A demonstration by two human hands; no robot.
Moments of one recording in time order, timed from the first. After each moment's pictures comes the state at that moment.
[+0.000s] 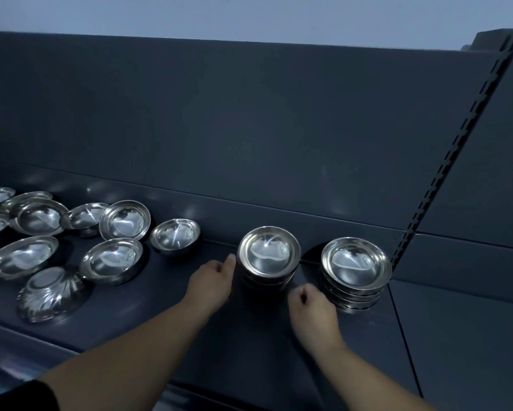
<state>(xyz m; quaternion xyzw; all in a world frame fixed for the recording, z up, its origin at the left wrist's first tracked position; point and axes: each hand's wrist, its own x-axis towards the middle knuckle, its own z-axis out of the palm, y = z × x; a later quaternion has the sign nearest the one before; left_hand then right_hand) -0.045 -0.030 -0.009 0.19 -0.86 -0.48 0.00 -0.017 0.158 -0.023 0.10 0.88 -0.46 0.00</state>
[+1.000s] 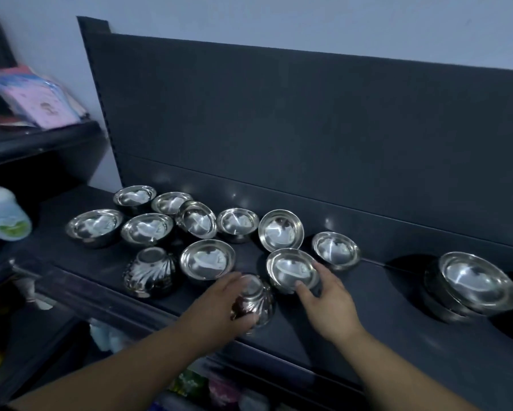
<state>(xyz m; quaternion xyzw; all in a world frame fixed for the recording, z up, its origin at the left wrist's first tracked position) 0.039 -0.394 -0.024 -0.07 -0.96 -0.28 0.00 -0.011 -0.176 -0.015 -0.02 0.92 -0.39 -0.01</state>
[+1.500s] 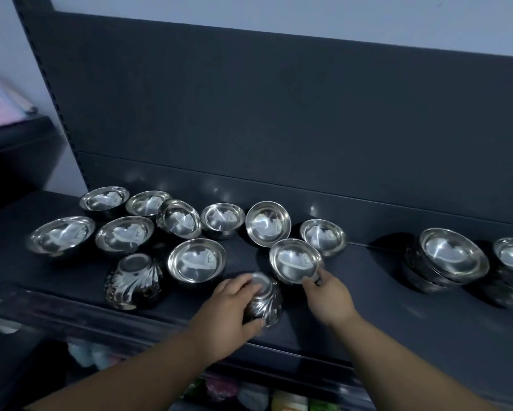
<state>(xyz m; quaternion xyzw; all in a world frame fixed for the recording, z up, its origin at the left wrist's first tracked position) 0.029 -0.393 -0.036 -0.16 -0.95 -0.26 -0.02 -0.017 -0.182 -0.028 0.12 0.91 -0.40 0.04</state>
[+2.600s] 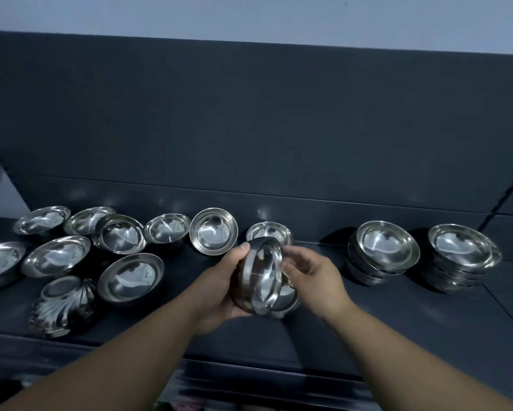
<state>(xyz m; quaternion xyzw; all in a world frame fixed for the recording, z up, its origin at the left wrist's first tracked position) -0.002 -0.276 0.040 0.03 -0.59 -0.75 -0.29 -0.011 -0.096 0.015 0.00 0.81 -0.59 -0.07</state>
